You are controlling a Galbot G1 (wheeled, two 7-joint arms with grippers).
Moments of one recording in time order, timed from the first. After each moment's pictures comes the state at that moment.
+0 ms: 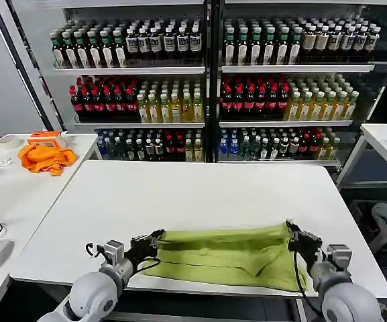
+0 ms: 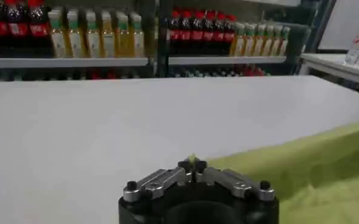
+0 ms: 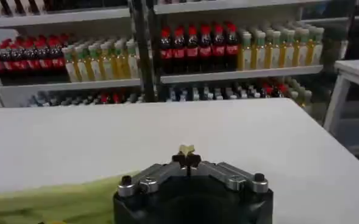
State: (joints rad) left arm 1.15 -0.94 -0.13 -1.93 -0.68 0.44 -0.15; right arm -1.47 1.09 0.58 2.16 0.62 -0.53 0.23
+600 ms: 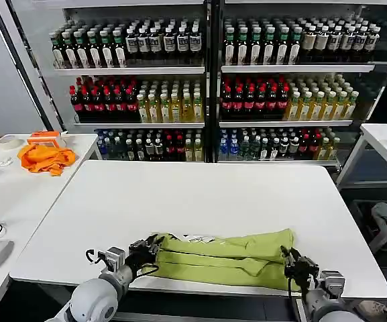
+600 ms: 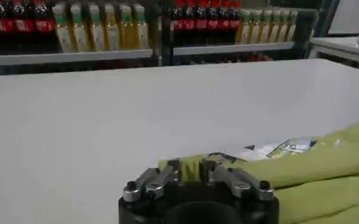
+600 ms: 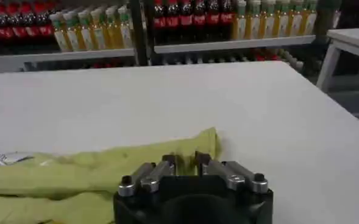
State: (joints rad) left arm 1.18 -0.95 -0.13 -1.92 -0.64 0.44 -0.16; right arm -1.57 1.18 0.55 2.18 0.49 -0.52 0.23
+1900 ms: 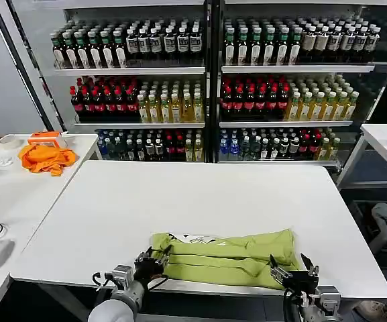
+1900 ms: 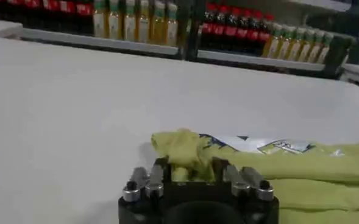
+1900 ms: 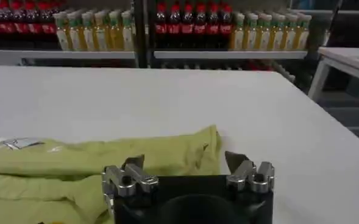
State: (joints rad) left arm 1.32 -1.16 -0.19 -1.93 -0.59 0.40 -0.25; right arm -1.63 1.23 0.54 2.22 0.37 -0.48 0.23
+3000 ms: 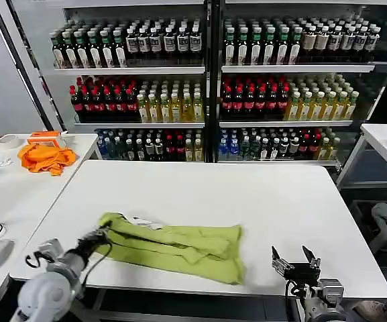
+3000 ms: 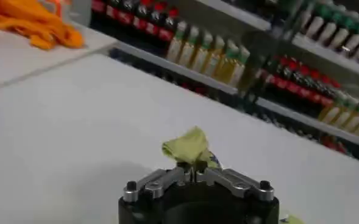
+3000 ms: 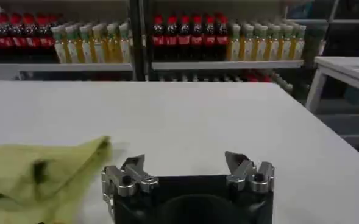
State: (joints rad) left arm 1.29 -0.99 -0.58 -1.90 -1.07 0.44 -0.23; right arm -1.59 1.21 0.55 2.21 0.39 -0.47 0.23
